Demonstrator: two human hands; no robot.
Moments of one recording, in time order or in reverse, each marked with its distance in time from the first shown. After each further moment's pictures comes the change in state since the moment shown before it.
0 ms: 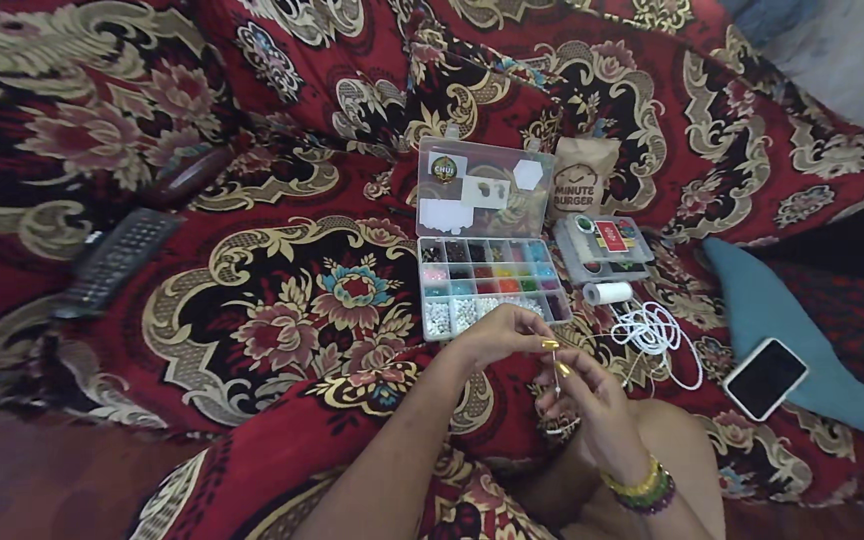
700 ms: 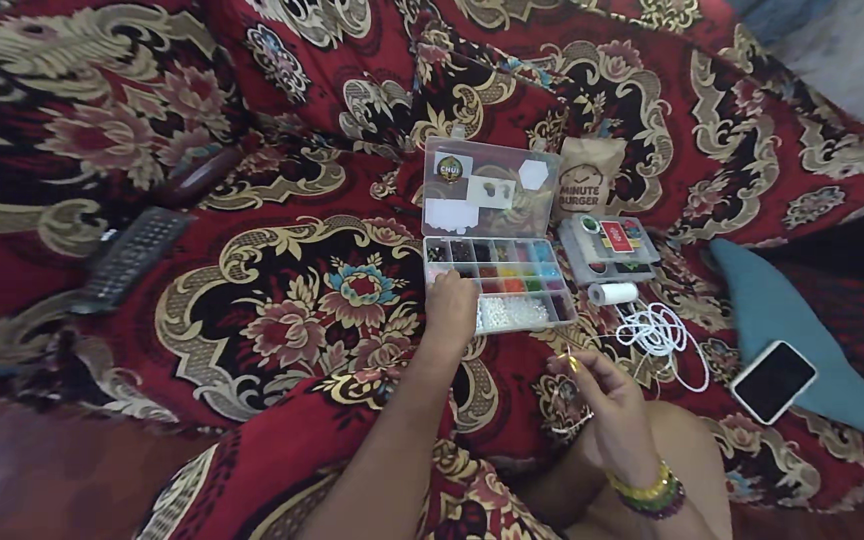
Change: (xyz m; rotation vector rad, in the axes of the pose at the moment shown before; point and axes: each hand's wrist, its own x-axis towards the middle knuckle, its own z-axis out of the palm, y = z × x) left_hand -0.008 0.022 -0.028 1.140 0.561 -0.500; right_hand 0.000 0.002 -0.001 -0.047 0.122 -0.142
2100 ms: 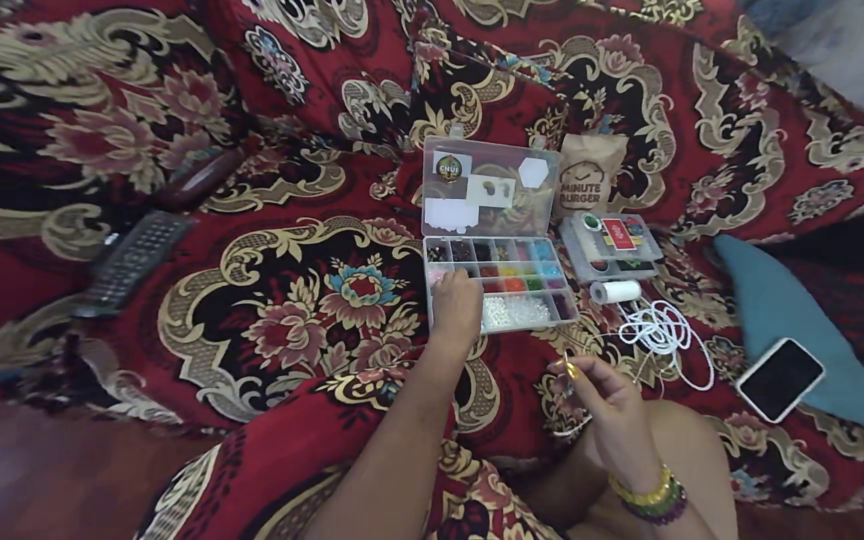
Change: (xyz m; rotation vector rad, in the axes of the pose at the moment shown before) left_hand 0.009 0.000 0.014 -0.017 0.068 0.059; right_hand -0.003 0.005 -0.001 0.059 -0.040 0.020
